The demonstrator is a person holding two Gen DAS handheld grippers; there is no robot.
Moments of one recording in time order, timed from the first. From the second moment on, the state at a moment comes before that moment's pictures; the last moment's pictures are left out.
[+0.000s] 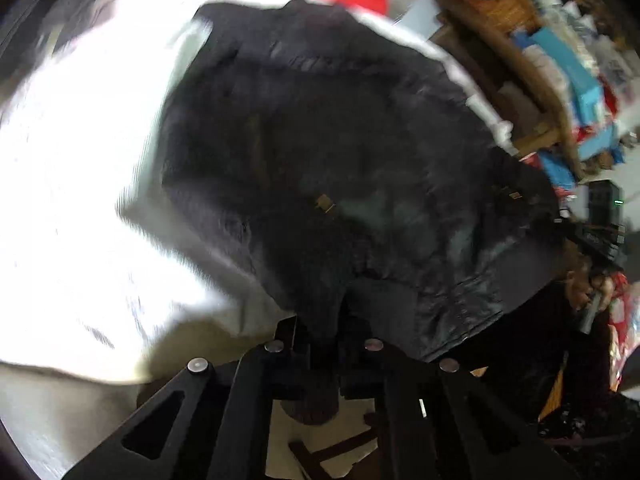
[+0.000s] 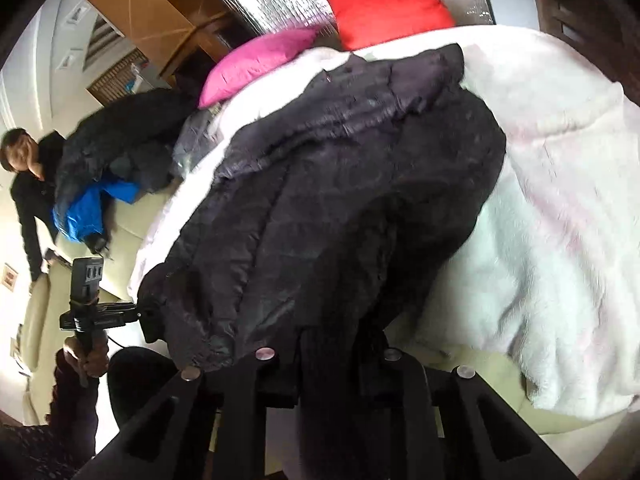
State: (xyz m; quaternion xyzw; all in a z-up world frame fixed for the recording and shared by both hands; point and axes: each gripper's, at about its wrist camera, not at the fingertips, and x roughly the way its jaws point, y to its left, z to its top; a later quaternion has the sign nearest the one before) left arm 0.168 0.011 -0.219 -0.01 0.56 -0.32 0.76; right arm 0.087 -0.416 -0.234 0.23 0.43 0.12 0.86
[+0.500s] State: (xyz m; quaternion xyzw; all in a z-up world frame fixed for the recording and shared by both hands) left arm 0.375 -0.012 -0.113 -0.10 0.48 -0.32 0.81; right arm 0.238 -0.519 -0.171 0.38 0.28 0.07 0.88
